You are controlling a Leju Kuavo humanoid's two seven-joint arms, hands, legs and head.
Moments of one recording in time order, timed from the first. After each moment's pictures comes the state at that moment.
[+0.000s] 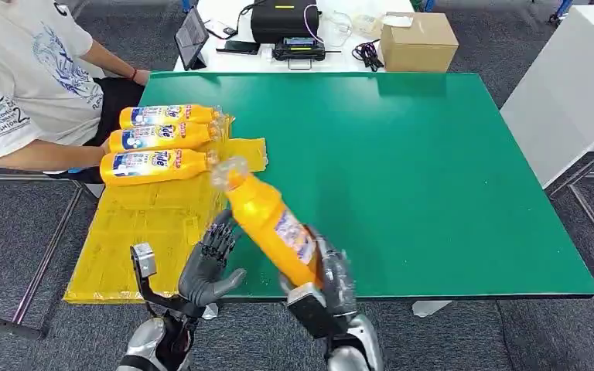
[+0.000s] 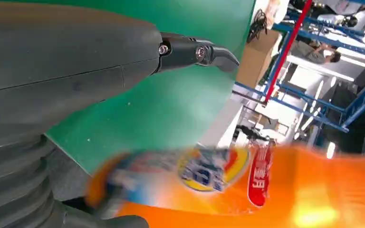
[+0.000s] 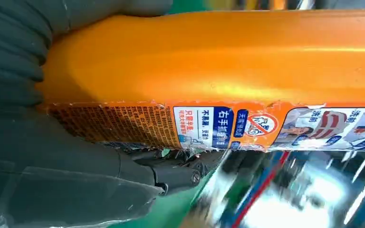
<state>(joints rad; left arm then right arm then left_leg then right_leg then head) -0.12 -0.21 -0.15 -1.10 0.29 -0.35 -0.35 0.01 0.27 0.43 -1.23 0.54 -0.41 -0.56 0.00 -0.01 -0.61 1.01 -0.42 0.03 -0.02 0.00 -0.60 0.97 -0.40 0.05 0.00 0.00</state>
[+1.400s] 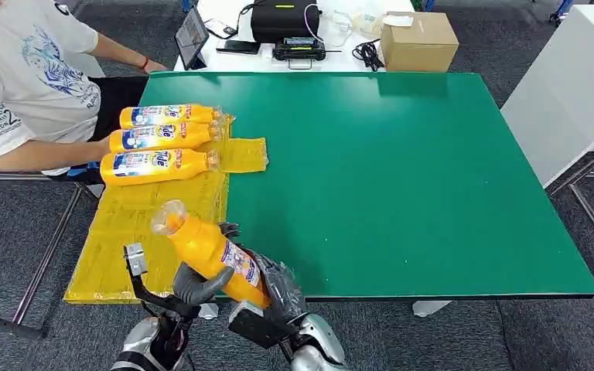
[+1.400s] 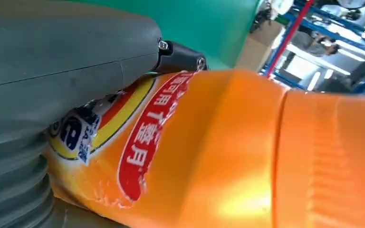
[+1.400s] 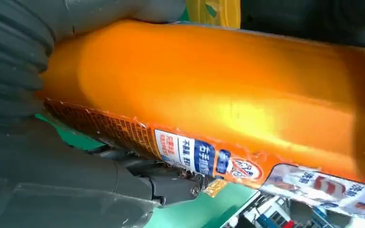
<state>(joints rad) -0.14 -0.19 -0.13 -1.02 0.39 -0.46 -0.36 -0.19 0.29 0.66 -0.80 0.51 -0.40 -0.56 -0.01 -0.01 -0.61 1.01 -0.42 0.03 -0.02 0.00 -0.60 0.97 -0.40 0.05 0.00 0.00</state>
